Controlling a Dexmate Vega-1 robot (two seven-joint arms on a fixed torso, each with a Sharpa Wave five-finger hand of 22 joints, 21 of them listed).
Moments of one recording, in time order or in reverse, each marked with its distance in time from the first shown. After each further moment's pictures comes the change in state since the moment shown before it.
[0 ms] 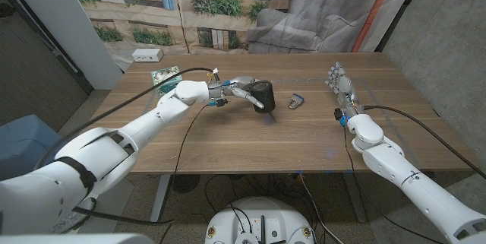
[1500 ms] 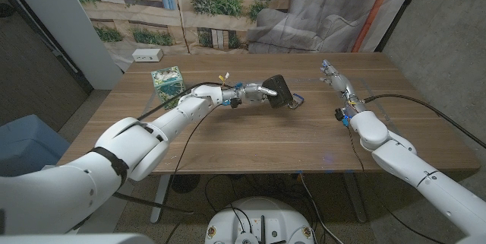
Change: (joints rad) left arm -0.052 -0.220 -0.100 0.243 -0.295 0.372 -0.340; left_hand 0.000 0.000 0.001 -0.001 0.015 0.000 0.000 0.000 -0.010 0.022 0.011 -0.018 0.000 0.026 -0.011 -0.035 -0.022 0.008 -0.002 0.000 0.001; right arm -0.044 -0.128 -0.022 -0.154 -0.215 -0.061 -0.024; right_hand 0.029 -0.064 -0.019 -0.042 0.000 0.016 -0.005 0.000 0.001 0.020 0.002 0.004 0.002 0.039 0.007 0.007 -0.019 0.032 0.011 0.000 0.000
